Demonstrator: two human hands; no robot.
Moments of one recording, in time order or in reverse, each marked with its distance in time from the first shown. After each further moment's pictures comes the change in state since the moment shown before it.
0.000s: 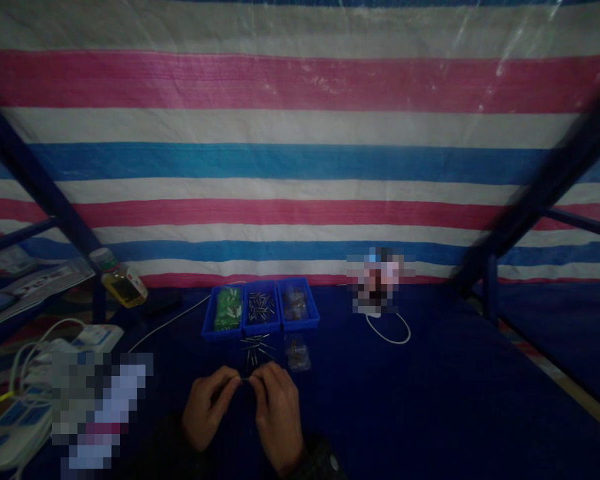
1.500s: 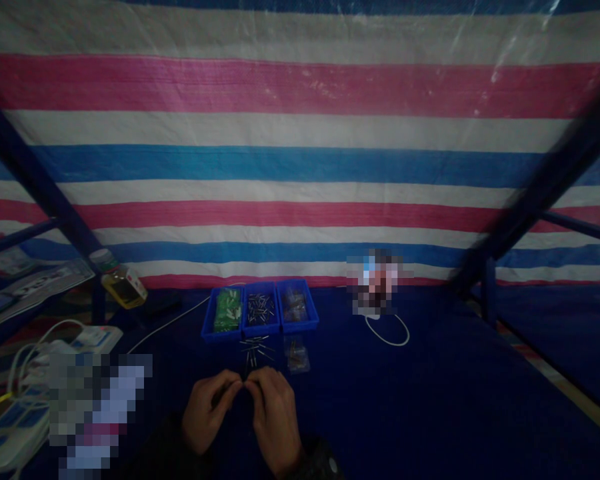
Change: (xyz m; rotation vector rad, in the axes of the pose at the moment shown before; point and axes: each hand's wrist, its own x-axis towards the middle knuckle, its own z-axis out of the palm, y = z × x) left_hand 0.000 0.002 0.001 0.019 0.006 0.005; right_hand -0.001 0.001 0.002 -0.030 0.002 -0.067
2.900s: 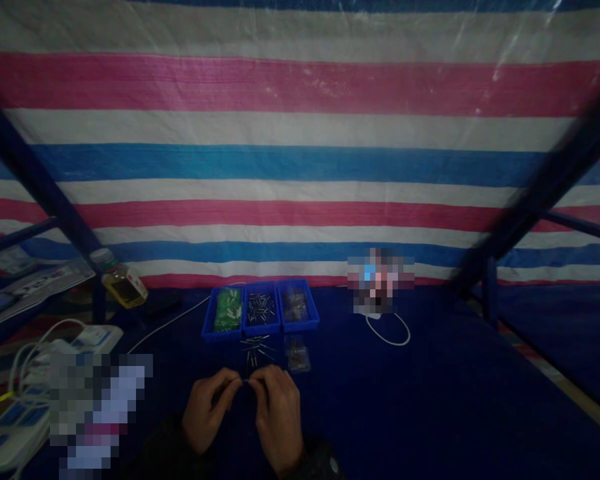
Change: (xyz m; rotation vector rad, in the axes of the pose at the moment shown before) left_hand -0.001 -0.002 0.000 -0.014 0.012 -0.002; right_hand -0.001 0.003 -0.002 -0.043 0.058 0.024
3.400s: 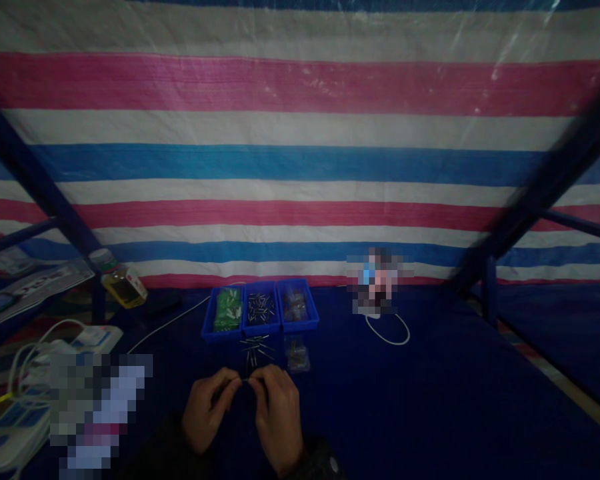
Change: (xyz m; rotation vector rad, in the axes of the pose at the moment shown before) left_hand 0.000 -0.003 0.000 -0.010 -0.016 -0.017; right_hand 0.001 -0.003 -0.001 0.021 -0.024 0.025
